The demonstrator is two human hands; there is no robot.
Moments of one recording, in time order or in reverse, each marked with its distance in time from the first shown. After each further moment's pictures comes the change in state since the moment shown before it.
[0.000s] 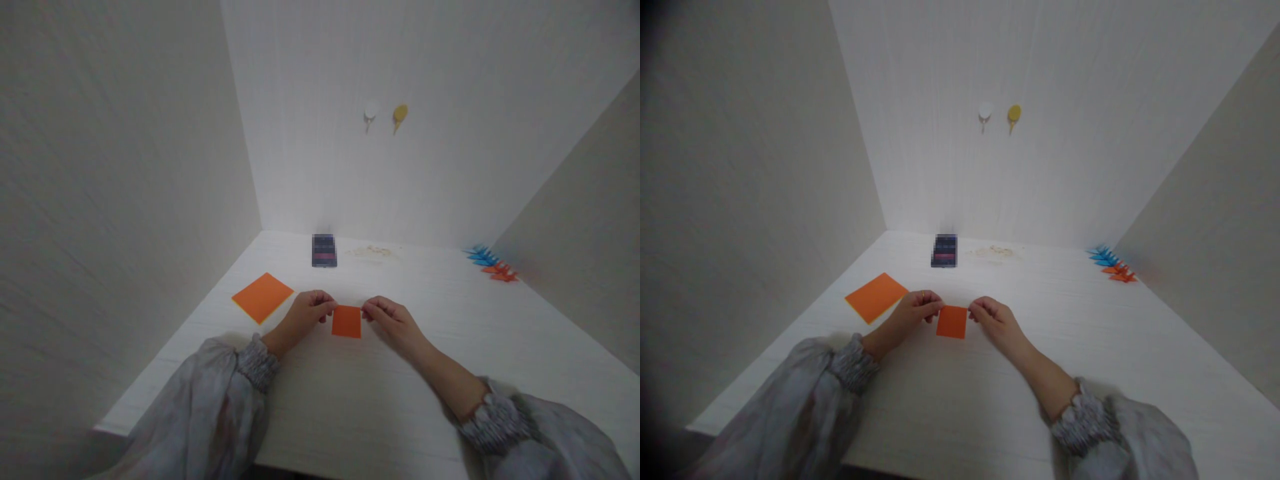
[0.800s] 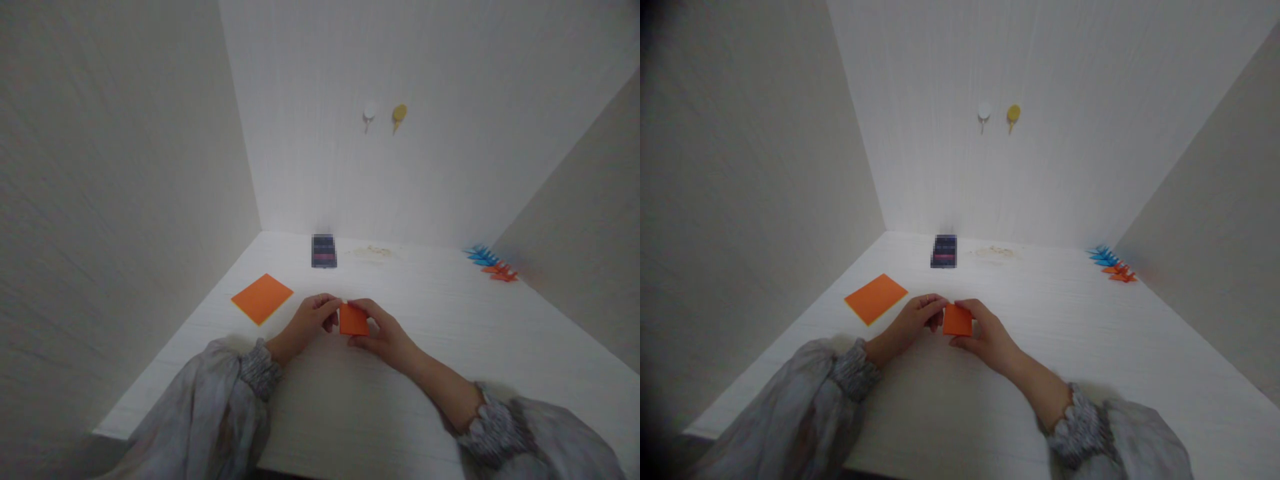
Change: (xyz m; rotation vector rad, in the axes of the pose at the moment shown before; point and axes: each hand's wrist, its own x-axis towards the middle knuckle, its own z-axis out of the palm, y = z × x) left_hand -0.006 0.012 0.015 -0.177 -0.097 -0.011; right_hand -0.009 -0.006 0.012 -0.194 -0.126 -0.257
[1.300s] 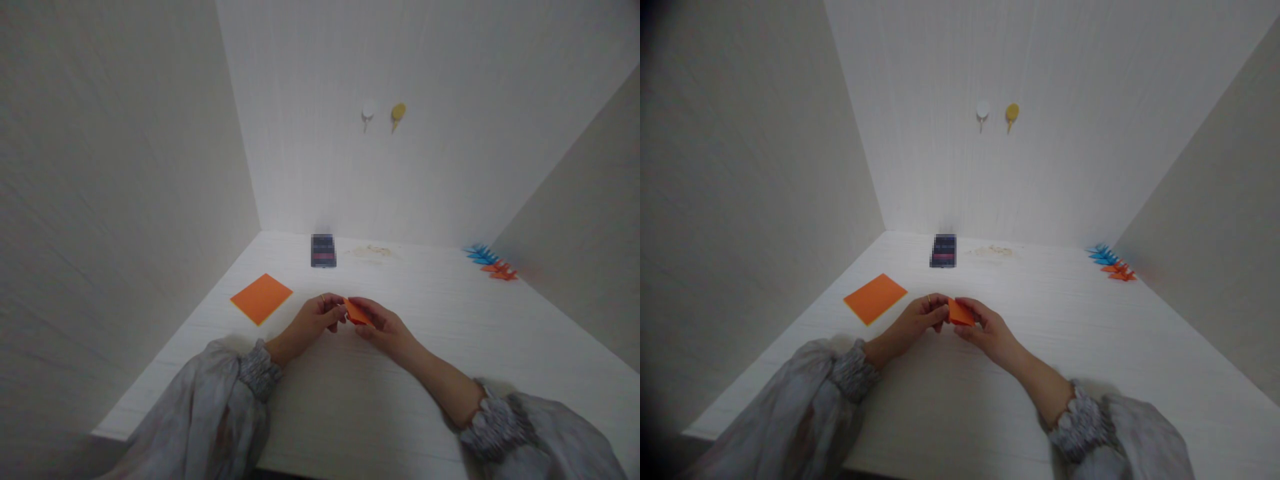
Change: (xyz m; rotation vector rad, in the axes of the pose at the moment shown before) left_hand -0.002 0.001 0.003 -0.012 -0.083 0.054; right_hand 0.001 0.005 0.000 0.388 -0.014 0.135
